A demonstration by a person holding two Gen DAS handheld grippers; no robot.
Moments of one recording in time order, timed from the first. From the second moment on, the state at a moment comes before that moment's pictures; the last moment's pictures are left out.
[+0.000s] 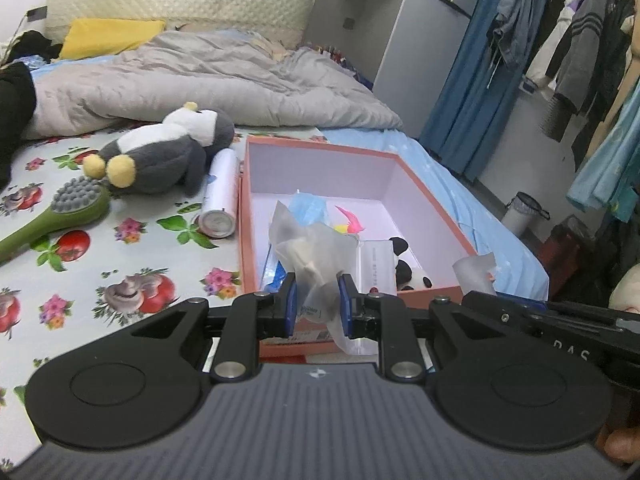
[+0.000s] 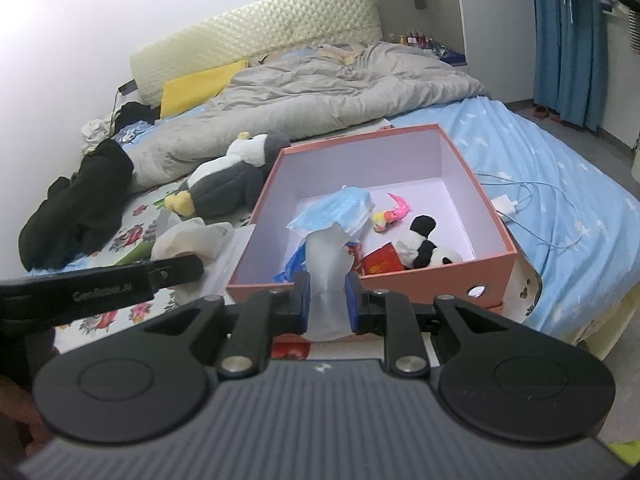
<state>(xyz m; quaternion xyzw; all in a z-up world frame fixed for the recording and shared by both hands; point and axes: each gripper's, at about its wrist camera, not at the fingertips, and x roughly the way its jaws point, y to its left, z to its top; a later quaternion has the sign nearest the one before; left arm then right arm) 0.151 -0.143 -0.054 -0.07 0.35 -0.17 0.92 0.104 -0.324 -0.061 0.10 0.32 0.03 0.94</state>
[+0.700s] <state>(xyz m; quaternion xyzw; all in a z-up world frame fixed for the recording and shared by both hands) 0.308 -0.193 -0.101 -0.05 0.41 -0.17 0.89 0.237 -0.372 -0.106 0.11 0.37 0.03 0.92</state>
